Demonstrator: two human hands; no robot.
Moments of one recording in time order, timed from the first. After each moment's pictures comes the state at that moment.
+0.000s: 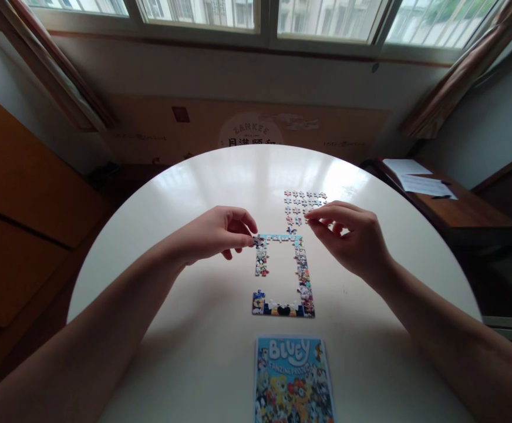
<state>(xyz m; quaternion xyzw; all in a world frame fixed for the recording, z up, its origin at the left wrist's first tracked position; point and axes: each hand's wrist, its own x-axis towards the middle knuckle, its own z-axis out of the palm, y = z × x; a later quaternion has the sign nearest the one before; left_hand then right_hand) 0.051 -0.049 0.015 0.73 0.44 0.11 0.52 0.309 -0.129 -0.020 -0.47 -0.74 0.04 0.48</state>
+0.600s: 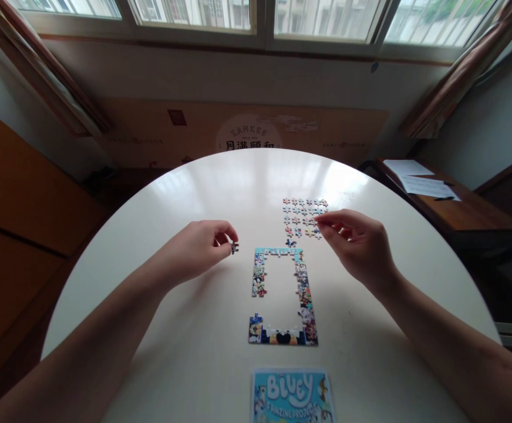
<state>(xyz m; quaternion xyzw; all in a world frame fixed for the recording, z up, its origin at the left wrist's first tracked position) 0.035 -0.033 0.002 0.81 0.51 0.07 0.28 0.320 -0.112 -0.035 -0.55 -0.64 0.08 0.53</state>
